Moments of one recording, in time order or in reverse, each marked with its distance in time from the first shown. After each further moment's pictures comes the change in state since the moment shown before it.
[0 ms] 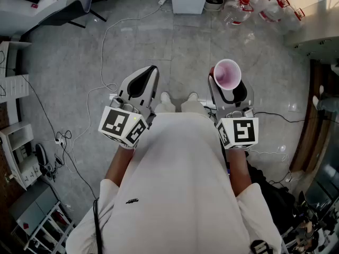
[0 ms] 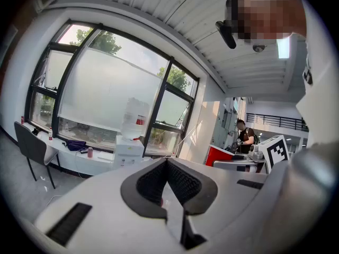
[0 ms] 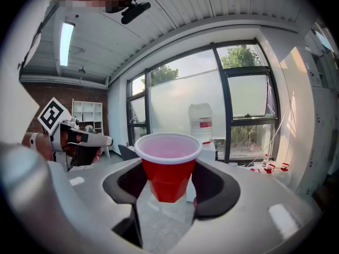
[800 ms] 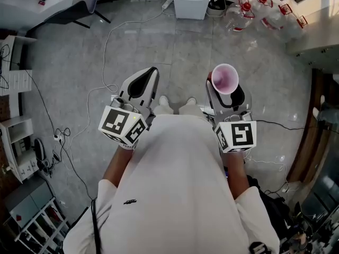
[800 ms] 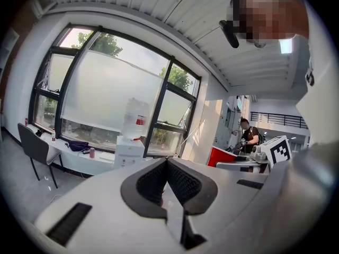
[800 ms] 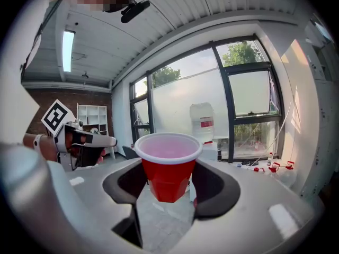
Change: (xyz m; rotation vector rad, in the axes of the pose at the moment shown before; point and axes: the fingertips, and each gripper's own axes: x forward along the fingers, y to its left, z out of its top) left arm 0.018 -0.029 -0.004 0.013 0.005 0.036; right arm -0.015 -0.026 -0.005 0.020 -0.004 0.060
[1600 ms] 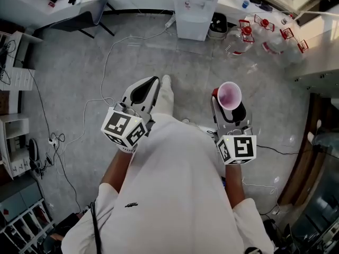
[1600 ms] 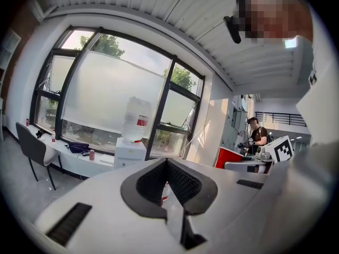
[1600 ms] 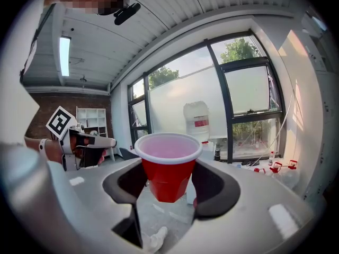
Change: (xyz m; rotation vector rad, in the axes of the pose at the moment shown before) left arm 0.072 0.014 0.005 -0.005 -0.027 0.045; right arm 0.028 -0.078 0.000 0.026 -0.014 0.016
